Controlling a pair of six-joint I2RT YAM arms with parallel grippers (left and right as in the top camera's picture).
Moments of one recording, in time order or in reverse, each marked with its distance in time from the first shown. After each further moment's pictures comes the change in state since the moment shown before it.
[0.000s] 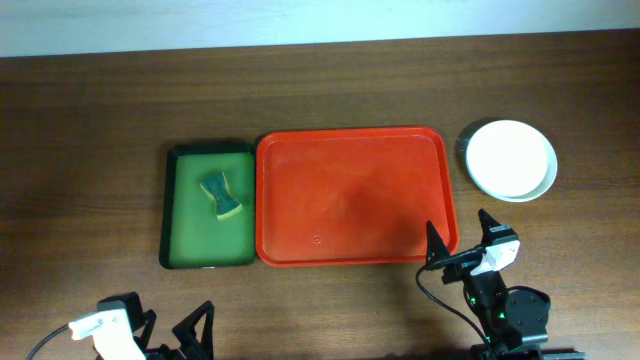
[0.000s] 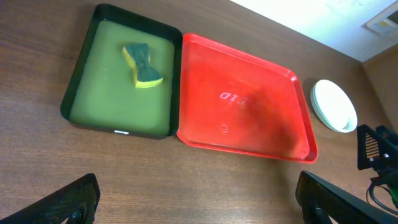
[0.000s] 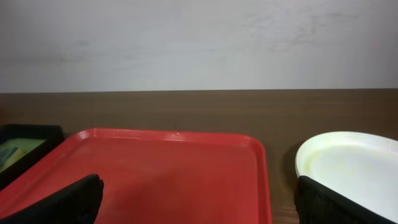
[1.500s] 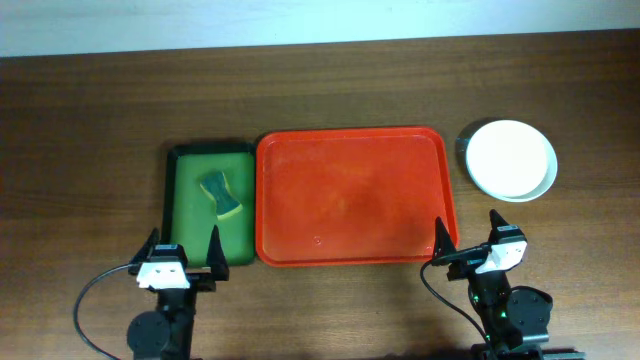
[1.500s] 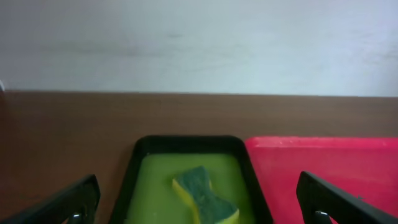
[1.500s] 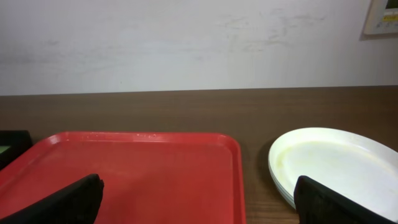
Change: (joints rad) left arm 0.454 -0.275 -1.003 1.252 0.149 0.552; right arm -0.036 -0.001 0.000 -0.007 0.061 -0.018
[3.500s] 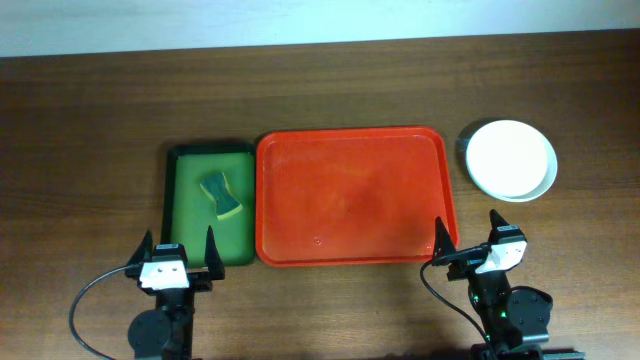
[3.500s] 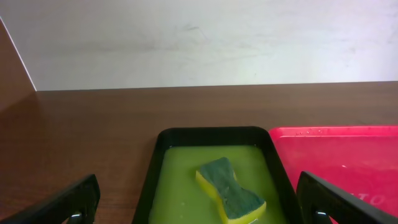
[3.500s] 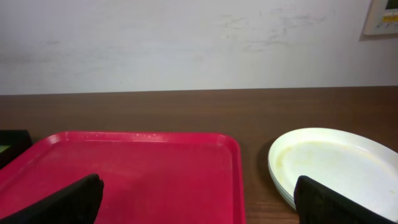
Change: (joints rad) left arm 0.000 0.000 -0.010 -0.006 -0.067 0.082; right arm 0.000 0.000 0.000 0.000 0.000 -0.003
